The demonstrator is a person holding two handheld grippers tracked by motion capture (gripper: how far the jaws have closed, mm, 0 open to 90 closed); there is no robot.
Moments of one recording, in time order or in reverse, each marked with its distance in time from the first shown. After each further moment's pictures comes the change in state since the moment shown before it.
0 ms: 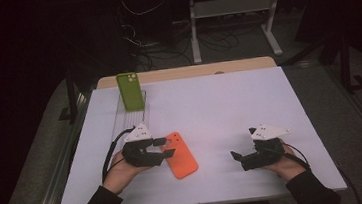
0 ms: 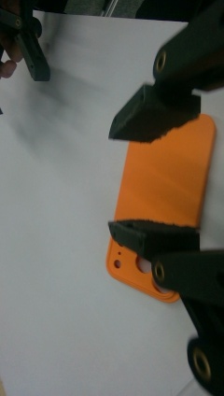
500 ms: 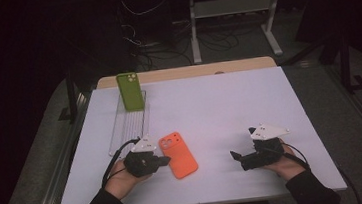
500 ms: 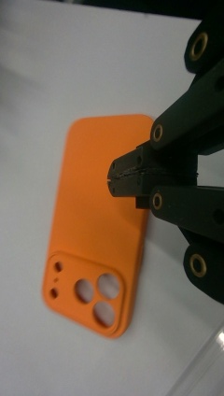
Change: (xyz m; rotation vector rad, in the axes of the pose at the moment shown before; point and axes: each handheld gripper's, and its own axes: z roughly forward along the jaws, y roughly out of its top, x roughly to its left) left arm -0.009 -0.026 0.017 0.197 -0.008 0.057; right arm 0.000 0.001 0.000 0.003 -0.001 -0.009
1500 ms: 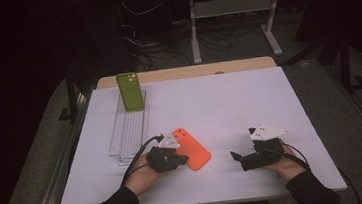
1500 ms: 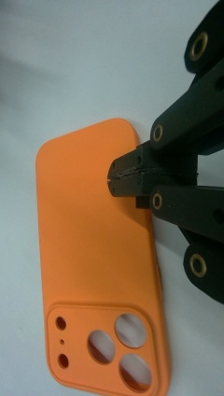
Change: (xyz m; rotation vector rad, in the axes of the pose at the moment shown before) left arm -0.009 0.034 0.049 -0.004 -0.033 0.013; right arm 0.001 0.000 0.000 0.002 -0.003 -0.007
